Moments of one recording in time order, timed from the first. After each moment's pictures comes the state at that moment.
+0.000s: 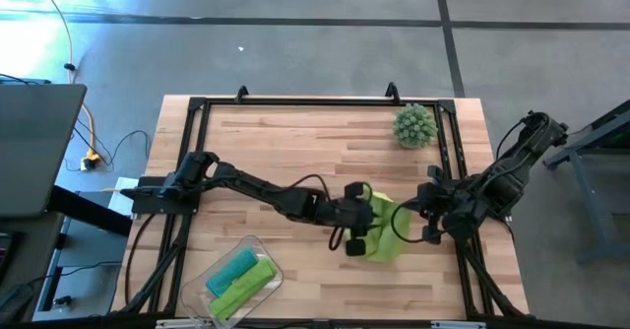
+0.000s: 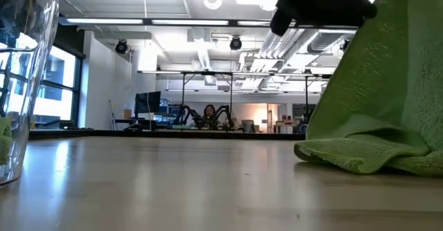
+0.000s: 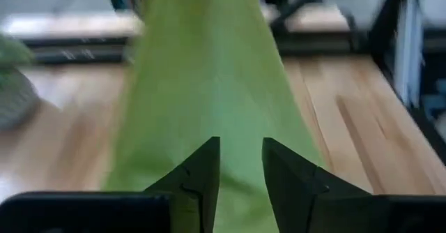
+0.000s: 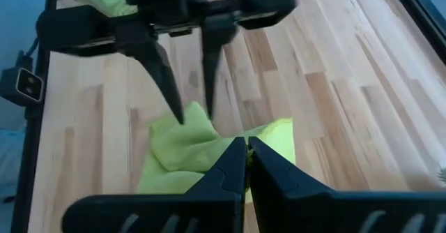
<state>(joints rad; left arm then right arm) -0.14 2.13 1.67 -0.03 -0.23 -0.07 0.74 1.07 1.15 -1.11 0.59 0.76</state>
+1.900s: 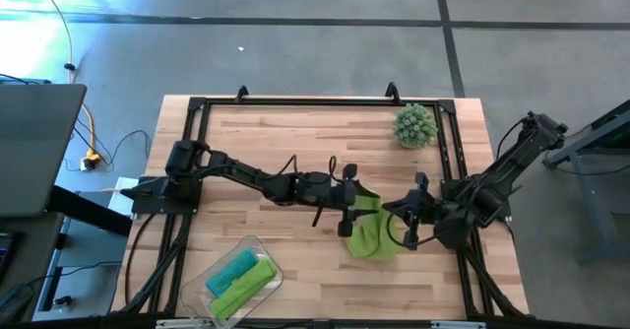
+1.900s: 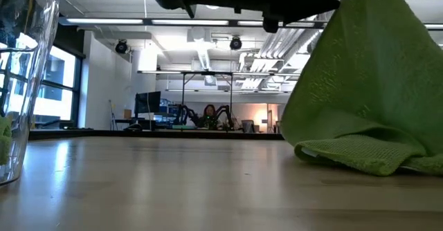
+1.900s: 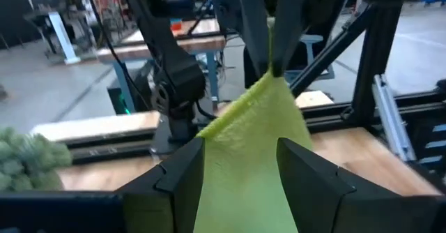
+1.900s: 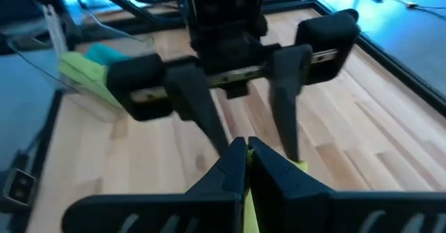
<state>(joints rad) -0.03 2.02 1.32 0.58 -0.06 0.11 0.74 1.10 0.96 -0.61 0.83 0.65</state>
